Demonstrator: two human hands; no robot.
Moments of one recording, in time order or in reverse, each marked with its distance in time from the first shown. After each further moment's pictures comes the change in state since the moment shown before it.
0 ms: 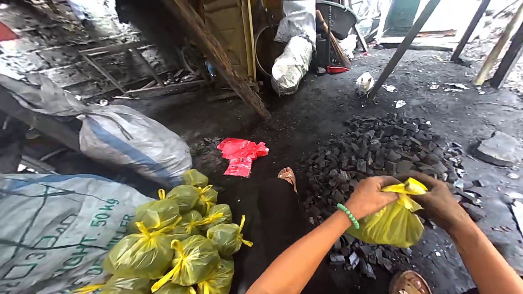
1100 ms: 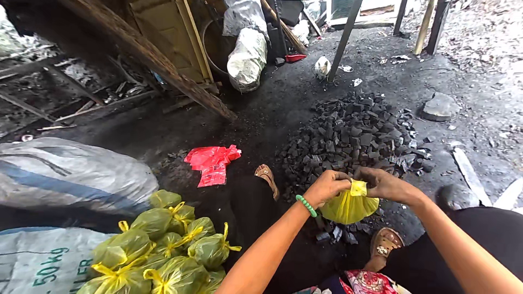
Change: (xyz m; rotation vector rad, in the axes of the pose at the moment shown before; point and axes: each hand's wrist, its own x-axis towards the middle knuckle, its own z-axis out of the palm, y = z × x) left_hand -0.023 -0.023 0.004 -0.023 -0.165 -0.199; right_hand -0.029 0.023 -0.012 -0.125 -0.451 -0.048
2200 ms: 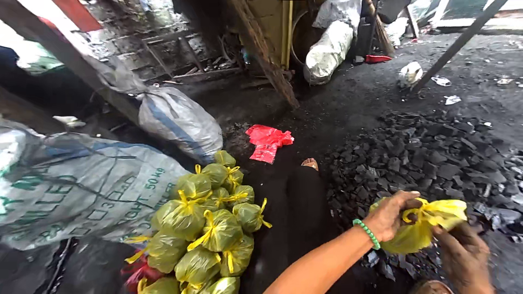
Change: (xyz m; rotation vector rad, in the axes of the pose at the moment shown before) left_hand -0.011 -0.006 0.020 -0.842 0.229 -0.096; right_hand -0.012 0.036 0.085 0.381 0.664 -0.301
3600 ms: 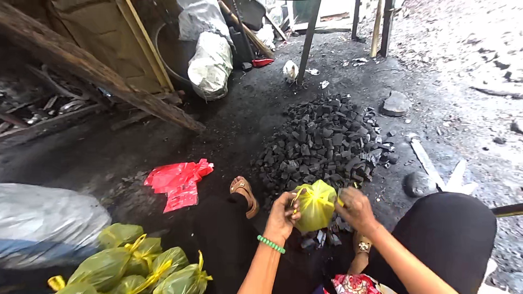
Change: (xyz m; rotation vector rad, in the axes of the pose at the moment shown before) left_hand -0.004 -0.003 -0.036 -0.093 0.280 -0.131; right_hand -0.005 0.032 -0.029 -0.952 -0.071 -0.491
